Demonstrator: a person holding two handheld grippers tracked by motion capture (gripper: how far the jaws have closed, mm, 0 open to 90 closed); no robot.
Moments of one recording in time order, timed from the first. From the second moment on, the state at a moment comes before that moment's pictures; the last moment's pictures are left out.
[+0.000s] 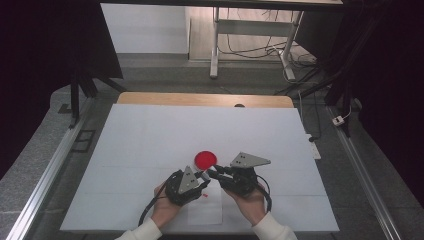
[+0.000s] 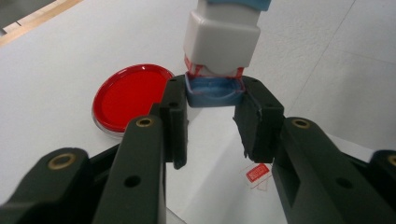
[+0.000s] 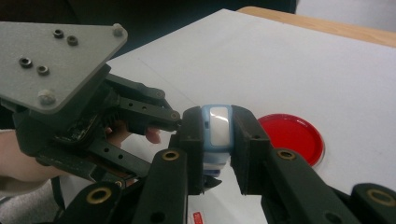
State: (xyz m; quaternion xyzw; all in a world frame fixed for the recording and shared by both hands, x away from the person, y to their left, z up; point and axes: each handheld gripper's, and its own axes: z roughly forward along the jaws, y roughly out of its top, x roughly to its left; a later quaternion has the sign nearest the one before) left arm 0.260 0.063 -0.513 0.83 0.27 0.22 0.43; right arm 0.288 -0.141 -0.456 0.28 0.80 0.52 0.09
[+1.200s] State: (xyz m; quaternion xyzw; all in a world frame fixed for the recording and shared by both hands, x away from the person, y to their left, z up) left arm 0.253 0.058 -0.513 0.84 0.26 0.26 0.41; right arm 0.291 -0.139 -0.459 0.33 0.80 0.50 0.05
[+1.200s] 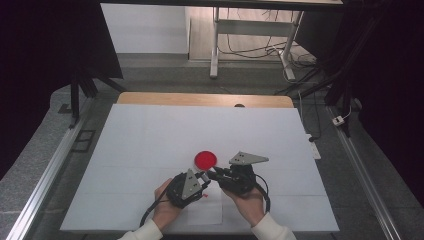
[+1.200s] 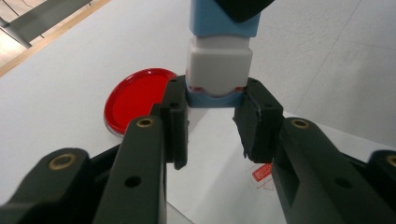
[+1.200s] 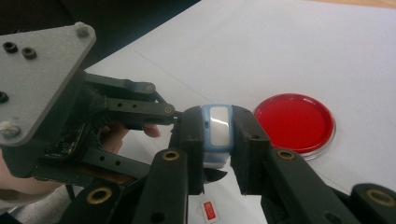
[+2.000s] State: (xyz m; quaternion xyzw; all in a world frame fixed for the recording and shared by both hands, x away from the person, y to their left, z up) left arm 0.247 0.058 -0.511 0.83 0.24 0.29 0.42; right arm 0.295 -0.143 -0.458 0.33 0.80 0.50 0.02
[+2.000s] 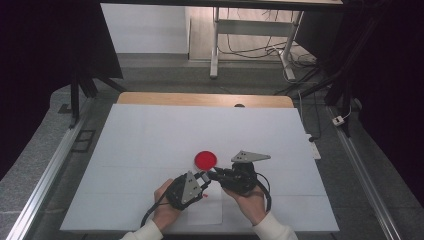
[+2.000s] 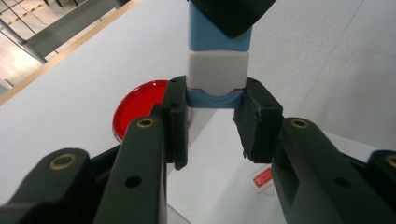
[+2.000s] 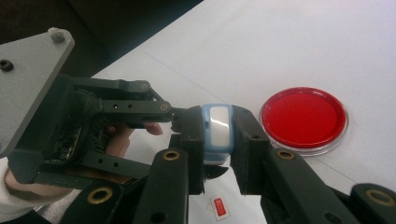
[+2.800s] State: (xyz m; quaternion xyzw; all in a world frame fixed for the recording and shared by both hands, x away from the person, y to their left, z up) left arm 0.257 0.066 -0.516 0.84 0.27 0.22 0.42; right arm 0.294 -0.146 -0.455 0.31 0.80 0.51 0.06
